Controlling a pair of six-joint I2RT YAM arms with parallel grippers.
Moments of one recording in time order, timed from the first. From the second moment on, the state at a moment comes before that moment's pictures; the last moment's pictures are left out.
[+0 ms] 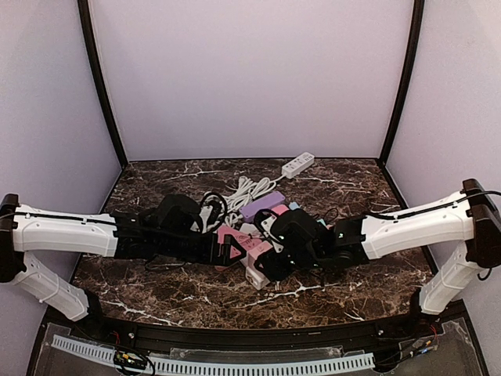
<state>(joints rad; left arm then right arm) -1.01 1.36 0.81 -0.17 0.07 -0.76 1.21 1.57 0.98 -0.26 0.23 0.41</state>
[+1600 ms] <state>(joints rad) -0.96 1.38 0.74 0.17 0.12 -0.95 1.21 1.17 0.60 0.28 0.22 0.42</state>
